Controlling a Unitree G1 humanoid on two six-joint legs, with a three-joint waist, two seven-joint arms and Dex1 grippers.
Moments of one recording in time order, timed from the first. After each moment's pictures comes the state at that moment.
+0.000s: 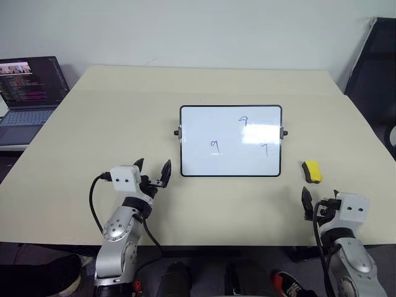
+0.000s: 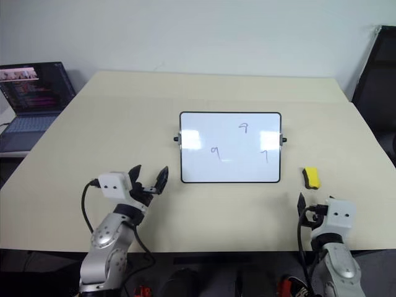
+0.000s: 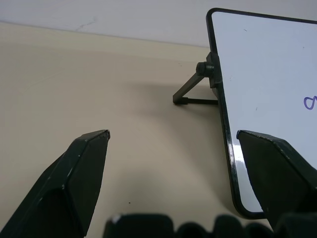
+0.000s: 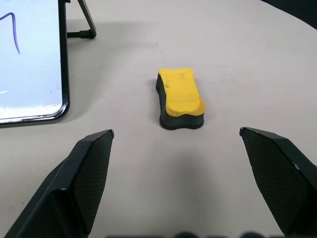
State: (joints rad) left arm 0.03 0.16 0.14 -0.24 -0.28 0.15 -0.23; right arm 0.32 -0.14 -0.24 -0.50 0.19 0.31 0.07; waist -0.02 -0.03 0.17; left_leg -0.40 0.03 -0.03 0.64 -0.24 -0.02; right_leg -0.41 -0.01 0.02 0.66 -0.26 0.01
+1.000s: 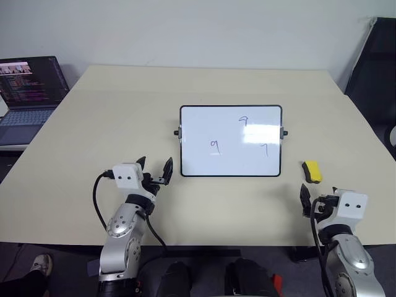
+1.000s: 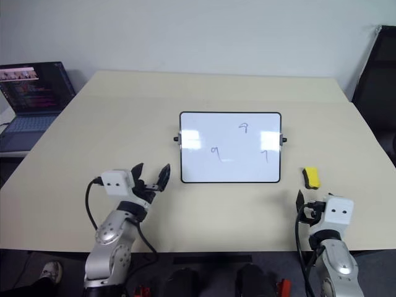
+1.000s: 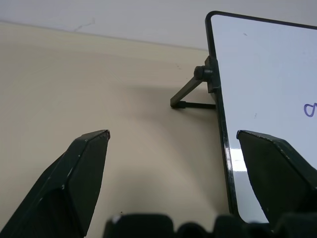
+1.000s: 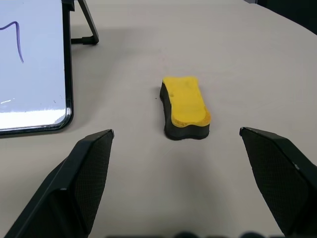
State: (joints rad) left arm 0.00 0.14 0.12 -0.22 -0.28 0.14 -0.24; right arm 0.29 -0.14 -0.23 -0.50 0.18 0.33 0.06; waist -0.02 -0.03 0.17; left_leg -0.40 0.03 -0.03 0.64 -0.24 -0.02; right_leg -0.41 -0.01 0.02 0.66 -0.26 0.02
